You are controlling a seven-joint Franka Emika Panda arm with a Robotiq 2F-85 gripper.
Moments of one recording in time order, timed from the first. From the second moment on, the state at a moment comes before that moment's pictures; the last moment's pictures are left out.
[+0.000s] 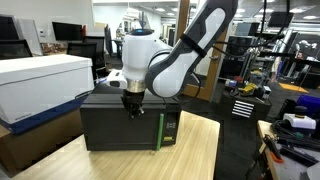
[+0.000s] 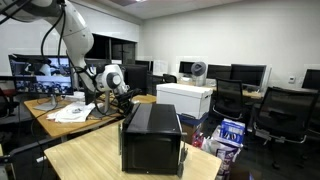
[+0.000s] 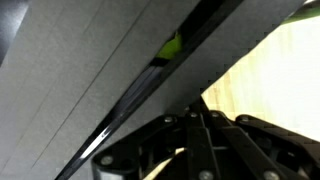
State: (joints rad) arm 0.13 0.62 -0.06 -1.96 -0.42 2.76 -0.84
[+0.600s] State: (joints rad) arm 0.23 0.60 -0.18 -2.00 -0.77 2.75 -0.45
